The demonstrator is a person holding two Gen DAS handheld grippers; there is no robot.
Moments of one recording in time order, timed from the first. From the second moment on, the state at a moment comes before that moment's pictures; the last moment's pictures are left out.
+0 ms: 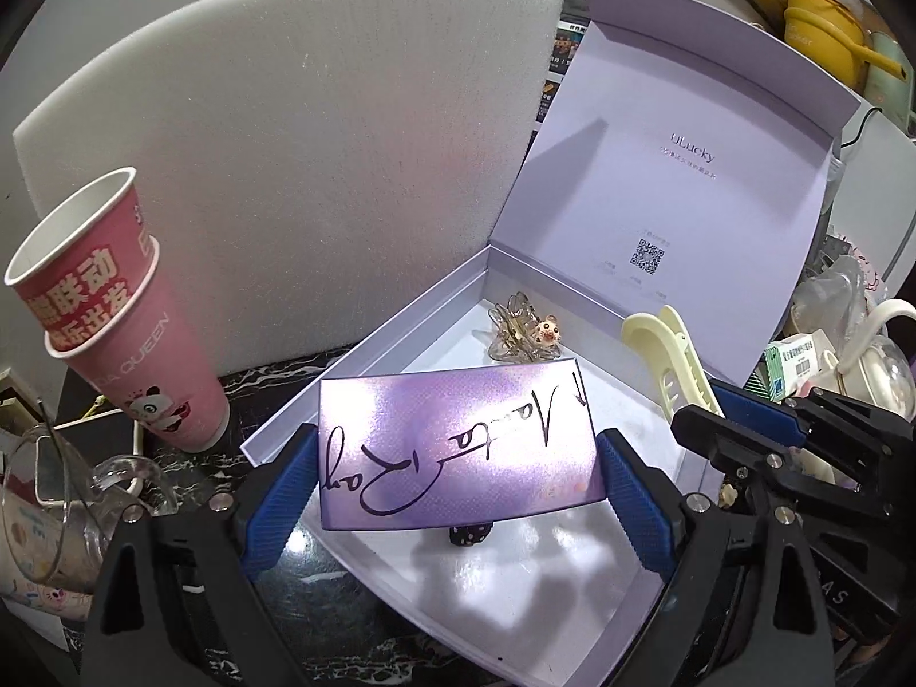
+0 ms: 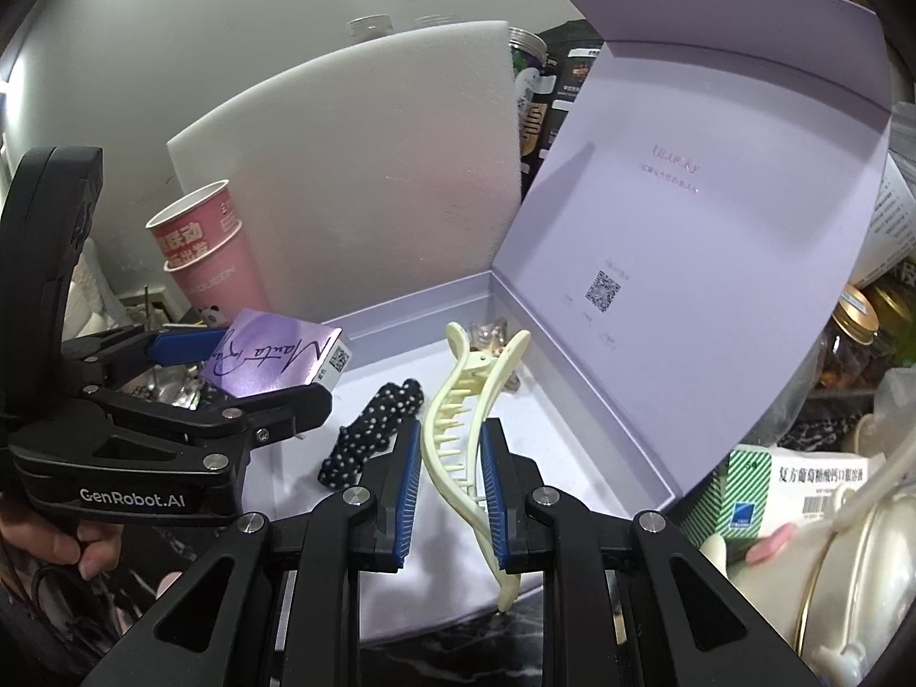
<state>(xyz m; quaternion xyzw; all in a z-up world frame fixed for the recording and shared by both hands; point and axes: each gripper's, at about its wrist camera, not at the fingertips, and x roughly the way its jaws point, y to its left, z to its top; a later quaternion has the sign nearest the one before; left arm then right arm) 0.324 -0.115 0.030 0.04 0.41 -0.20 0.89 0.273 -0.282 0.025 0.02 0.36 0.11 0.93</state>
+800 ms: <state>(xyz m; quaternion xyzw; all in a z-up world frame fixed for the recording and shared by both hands) 0.363 -0.124 0.002 0.07 0.44 -0.18 0.88 0.304 -0.280 0.005 0.02 0.37 0.10 0.92</state>
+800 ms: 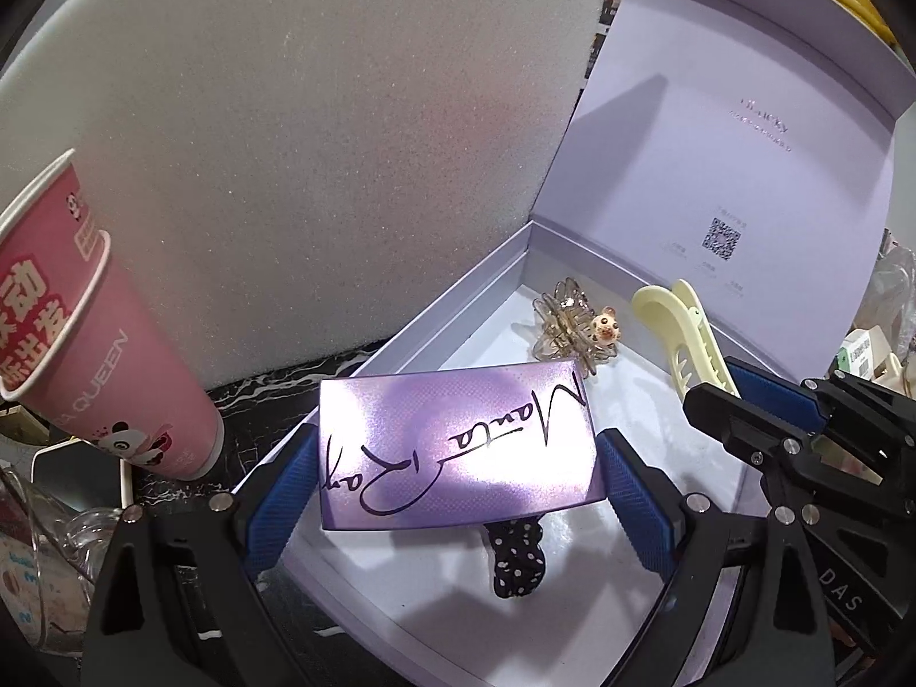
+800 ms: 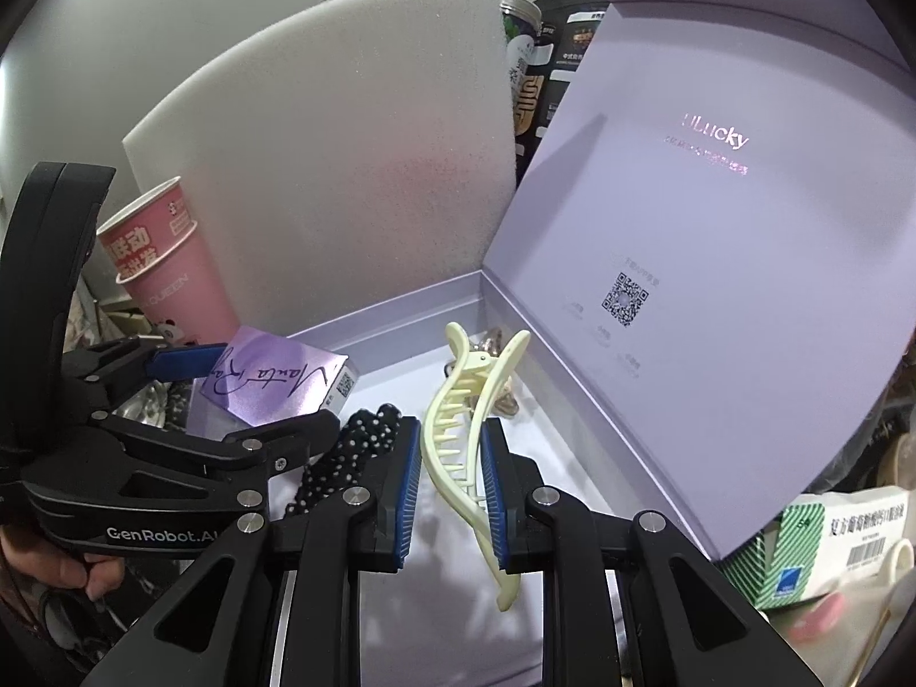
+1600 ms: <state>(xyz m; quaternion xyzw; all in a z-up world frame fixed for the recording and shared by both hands) 0.391 -0.136 -0.032 0.09 0.49 -0.17 0.85 0.325 -0.284 -0.019 0.02 0.40 0.05 0.91</state>
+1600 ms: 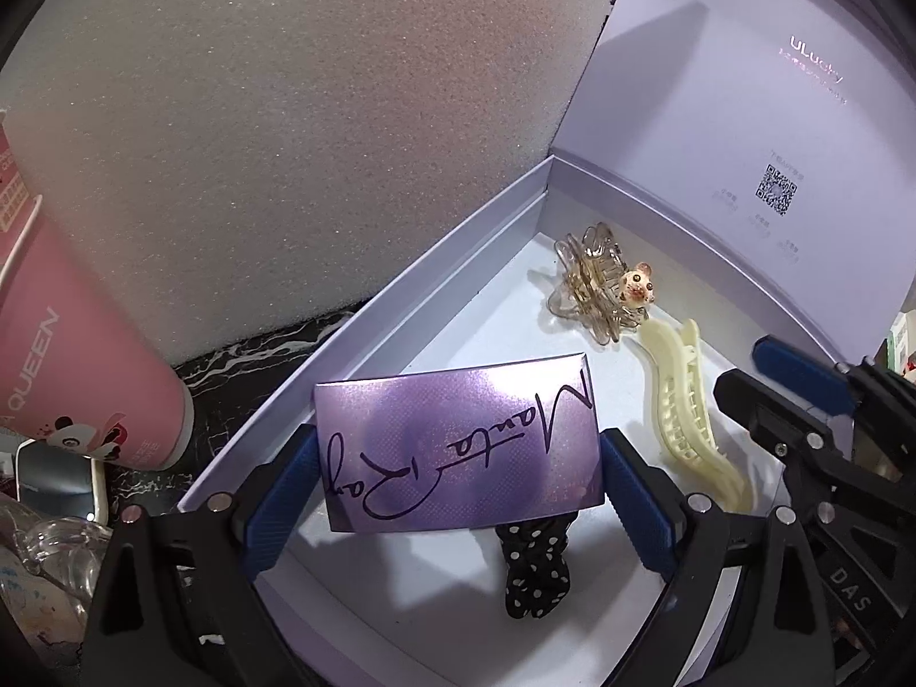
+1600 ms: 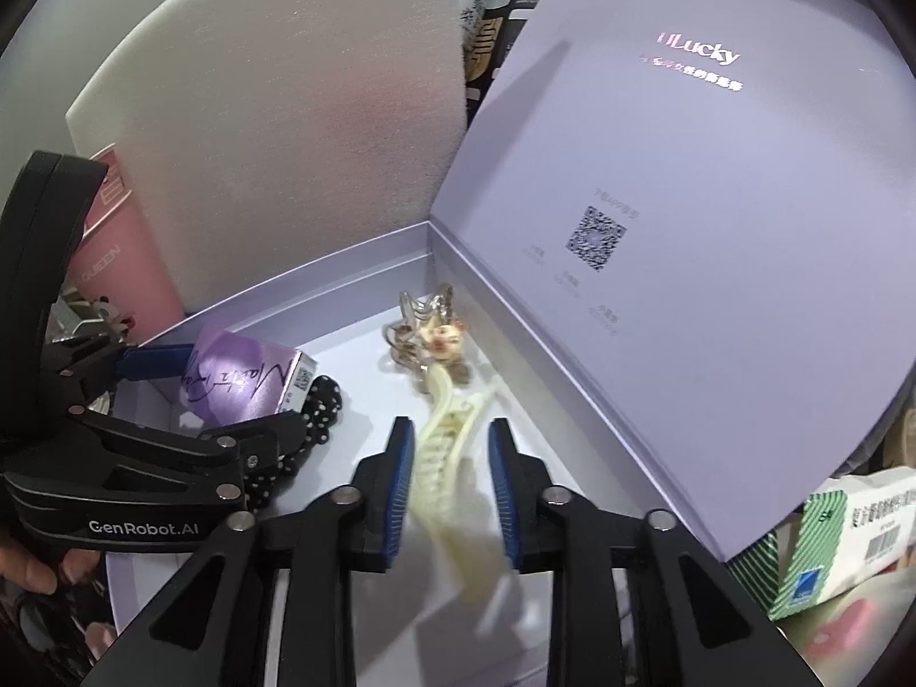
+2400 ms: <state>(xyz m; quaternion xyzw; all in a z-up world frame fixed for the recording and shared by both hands) 0.367 -0.129 0.006 0.08 0.47 -0.17 0.86 0.302 -0.297 -0.001 0.02 0.39 0.04 0.92</state>
